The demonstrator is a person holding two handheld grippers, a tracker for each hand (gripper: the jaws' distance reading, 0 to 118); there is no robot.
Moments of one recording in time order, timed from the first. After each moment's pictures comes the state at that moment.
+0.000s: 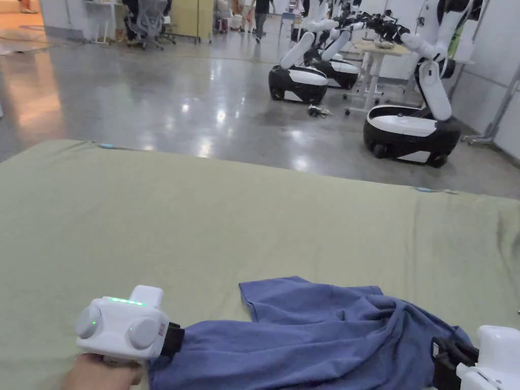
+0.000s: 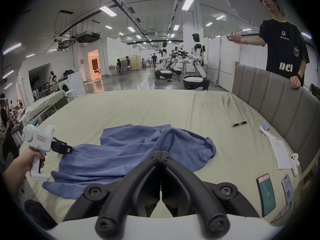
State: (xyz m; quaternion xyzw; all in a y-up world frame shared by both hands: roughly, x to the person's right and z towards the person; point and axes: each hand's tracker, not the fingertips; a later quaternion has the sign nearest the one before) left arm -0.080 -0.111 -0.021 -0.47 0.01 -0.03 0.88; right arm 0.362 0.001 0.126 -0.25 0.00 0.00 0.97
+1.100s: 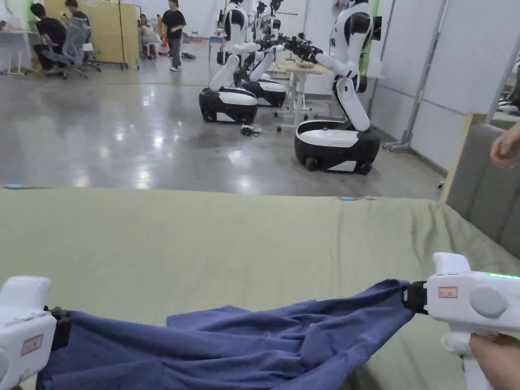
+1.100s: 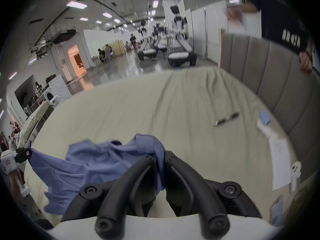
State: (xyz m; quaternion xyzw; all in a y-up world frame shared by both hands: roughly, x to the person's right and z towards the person) left arm -0.070 0.037 0.024 -0.30 -0.02 -0.03 0.95; right arm 0.527 0.046 -0.010 -0.33 -0.03 -0.06 0.94
